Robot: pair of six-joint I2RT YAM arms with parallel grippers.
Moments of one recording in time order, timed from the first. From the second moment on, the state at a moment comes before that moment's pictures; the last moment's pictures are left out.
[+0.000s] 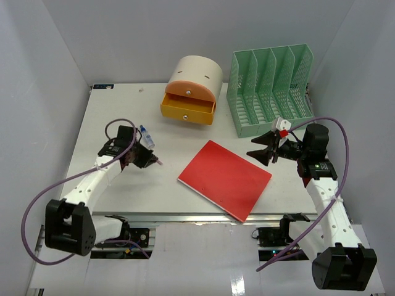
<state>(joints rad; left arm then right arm) -0.22 1.24 0.82 -0.60 0.08 -1.13 0.02 0.88 0.74 -0.19 -1.16 -0.42</state>
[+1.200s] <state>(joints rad) -0.38 1.63 1.37 0.01 0.27 0.68 -0.03 0.91 0.68 -0.14 -1.13 -0.45</state>
